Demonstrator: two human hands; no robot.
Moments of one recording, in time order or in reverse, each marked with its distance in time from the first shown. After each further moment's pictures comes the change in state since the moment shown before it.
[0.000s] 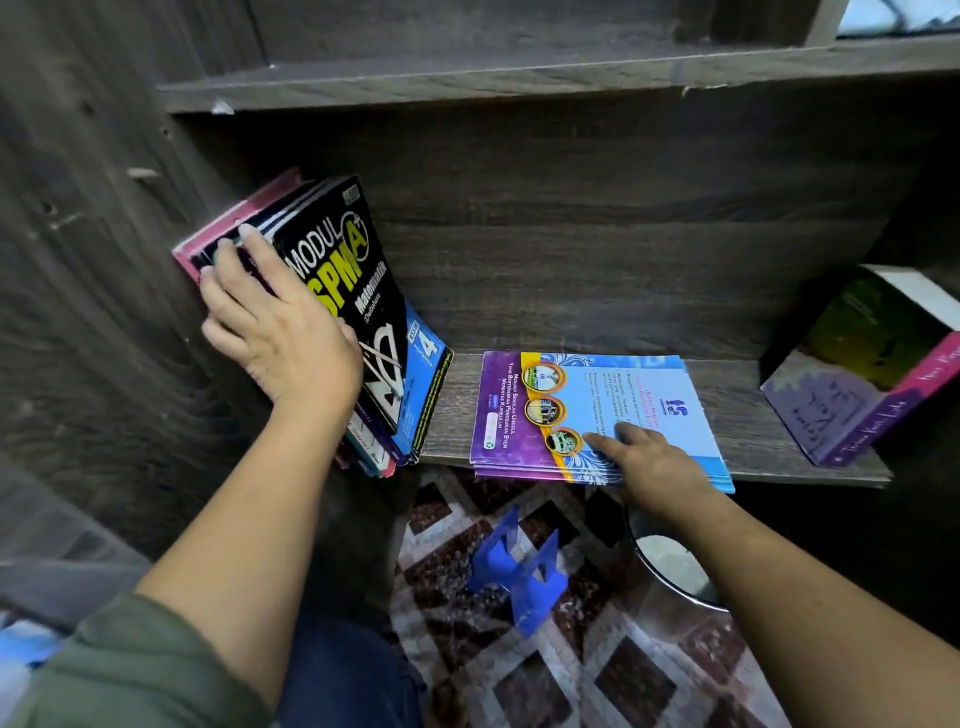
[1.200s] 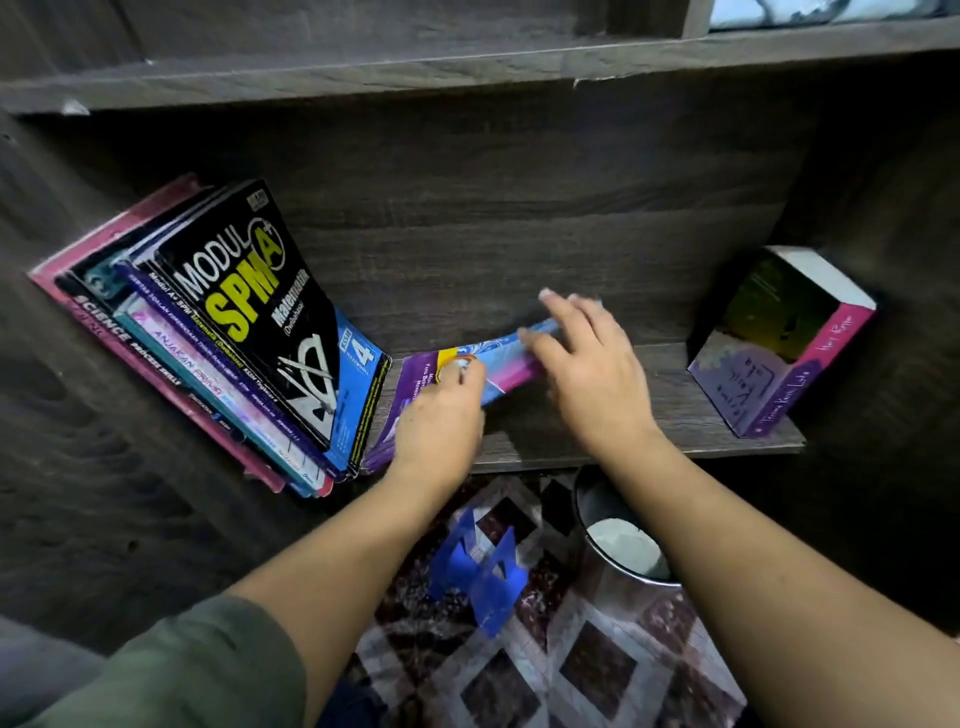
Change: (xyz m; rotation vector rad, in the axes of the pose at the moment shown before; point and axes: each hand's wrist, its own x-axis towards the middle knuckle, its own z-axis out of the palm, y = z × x) left_hand -0.117 0.085 0.040 -0.159 -0.503 0.756; right_hand 0.001 -0.014 -0.073 -0.064 1.091 -0.137
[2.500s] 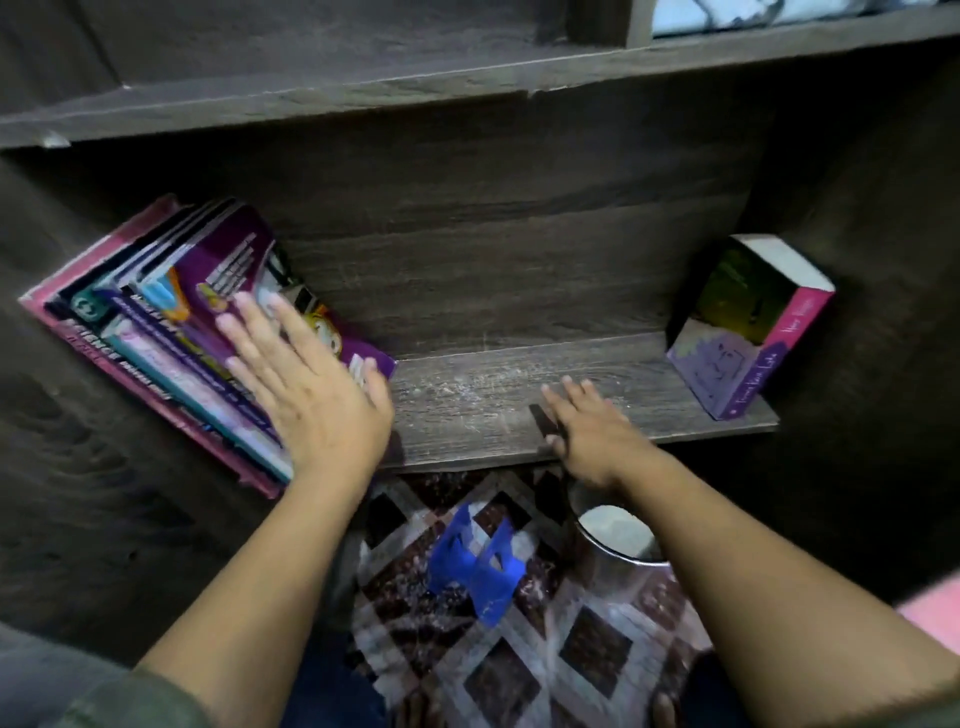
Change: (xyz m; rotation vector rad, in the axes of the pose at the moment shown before) left_hand -0.017 -0.040 -0.052 -0.053 0.418 -0.400; right_hand -0.058 0.022 0.006 0.223 -1.038 0.385
